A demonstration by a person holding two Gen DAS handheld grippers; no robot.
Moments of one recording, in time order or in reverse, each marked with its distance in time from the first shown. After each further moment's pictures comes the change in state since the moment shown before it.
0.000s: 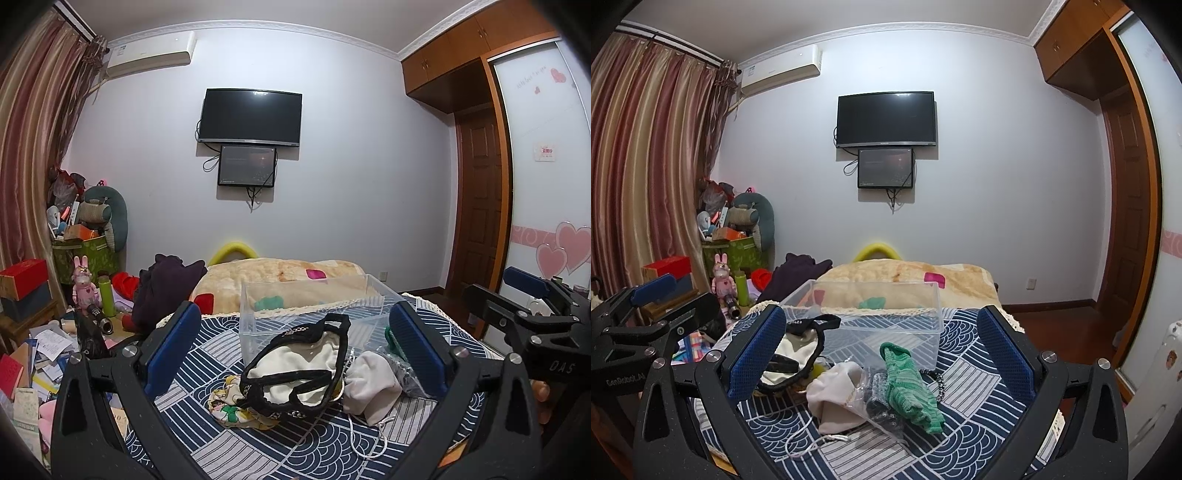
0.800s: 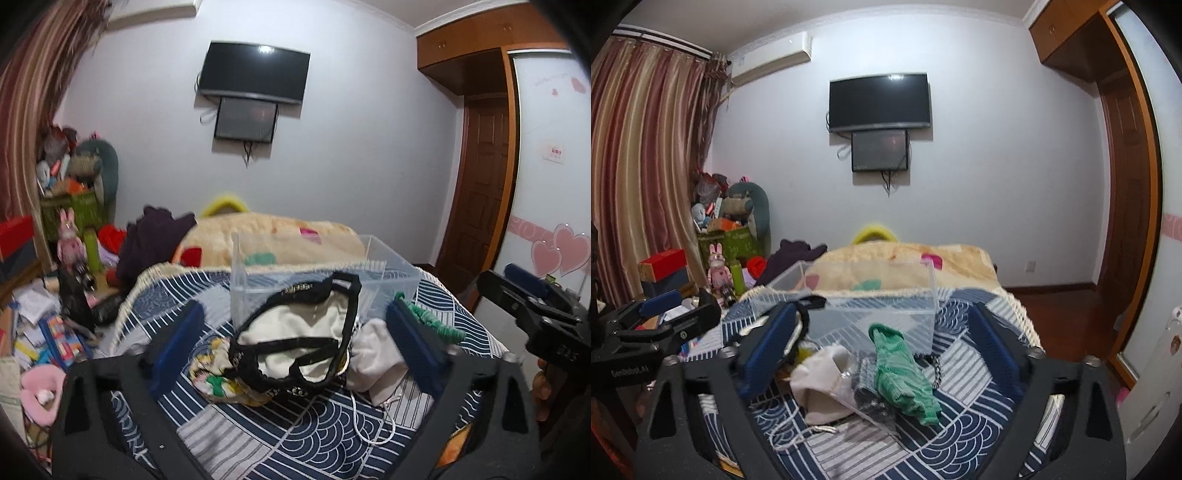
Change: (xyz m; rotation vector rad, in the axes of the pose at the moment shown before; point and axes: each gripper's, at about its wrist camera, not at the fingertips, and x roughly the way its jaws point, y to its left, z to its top) left arm 0.041 0.023 -0.026 -0.089 0.179 -0.055; right arm 0.024 -0.013 -0.018 0.035 0.080 -0.004
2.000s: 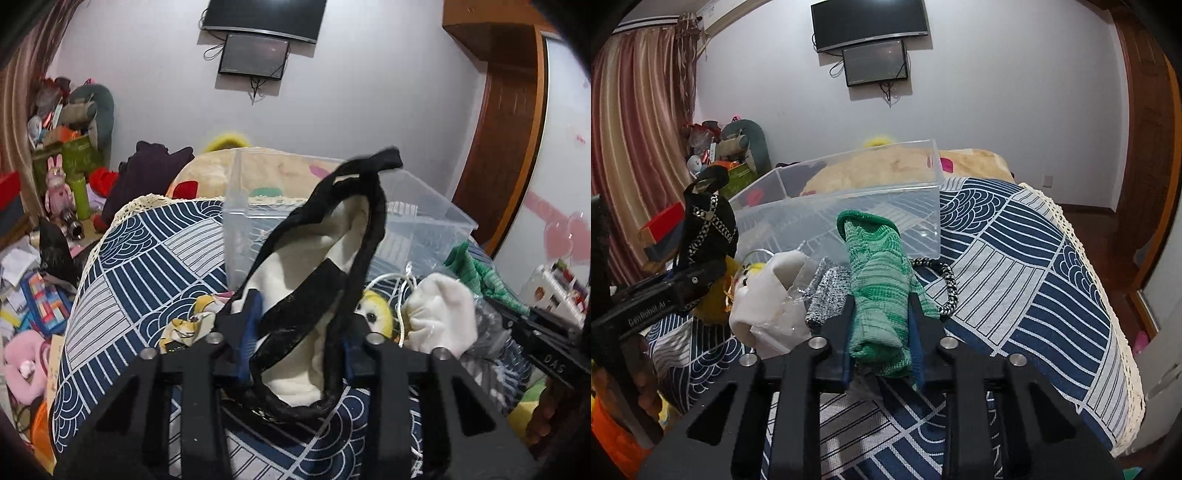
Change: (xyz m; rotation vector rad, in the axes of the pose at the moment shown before) left arm 0.080 0.023 -0.027 -0.065 0.222 0.006; right arm 0.053 -0.025 -0.042 0.080 0.318 0.068
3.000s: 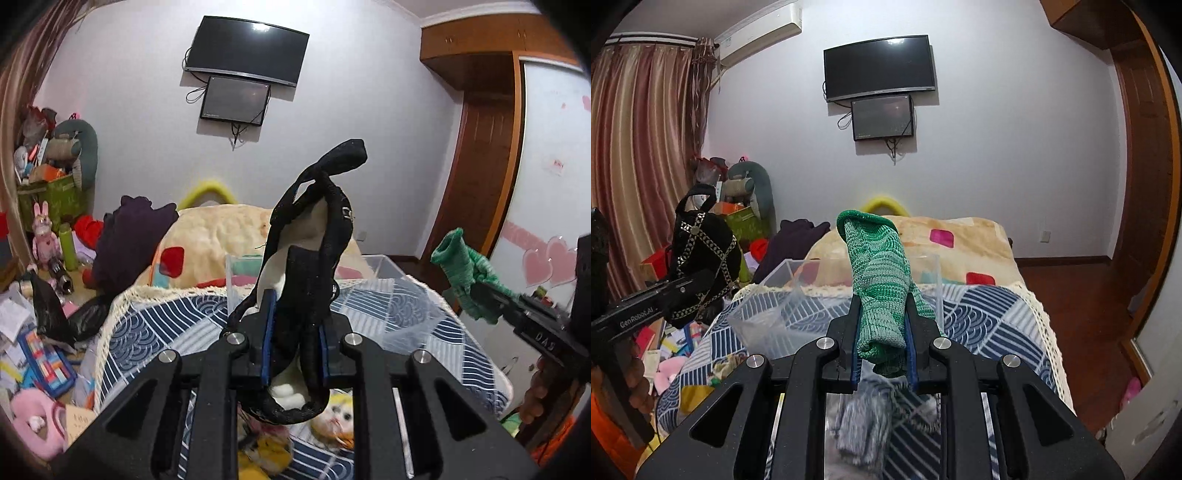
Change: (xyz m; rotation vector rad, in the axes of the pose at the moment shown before) left arm -0.030 -0.003 0.085 0.056 -0.140 -0.067; right arm -0.015 0.009 0.088 -0.059 -0.182 -0.012
